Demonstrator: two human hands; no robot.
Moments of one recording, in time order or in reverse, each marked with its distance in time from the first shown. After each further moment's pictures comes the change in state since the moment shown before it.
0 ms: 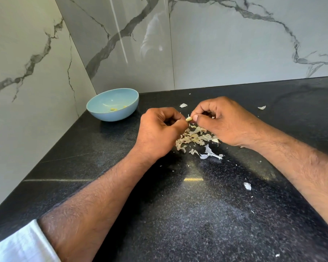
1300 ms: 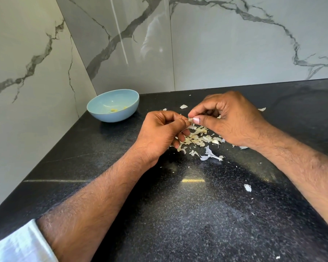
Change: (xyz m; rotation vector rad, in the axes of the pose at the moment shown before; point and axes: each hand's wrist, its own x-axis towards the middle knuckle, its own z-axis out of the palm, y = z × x) left_hand 0.002 0.001 -0.001 -0.348 -0.133 -0.202; right_hand -0.001 0.000 -0.009 -0.050 0.127 -0.229
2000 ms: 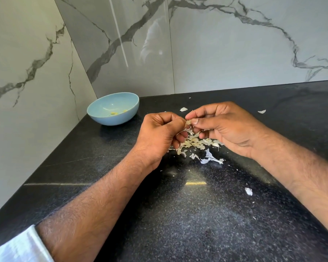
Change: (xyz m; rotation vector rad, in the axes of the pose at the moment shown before) left_hand -0.001 0.003 0.002 -0.033 0.065 0.016; right_hand 0.000 0.002 0.014 0.814 -0.095 0.492
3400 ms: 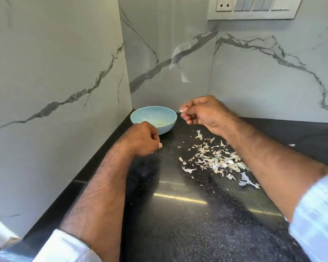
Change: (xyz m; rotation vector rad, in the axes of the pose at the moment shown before) left_hand 0.014 0.023 -0.165 0.969 0.029 -0.163; right_hand 0.128 -0.050 0.105 -0.213 0.106 0.021
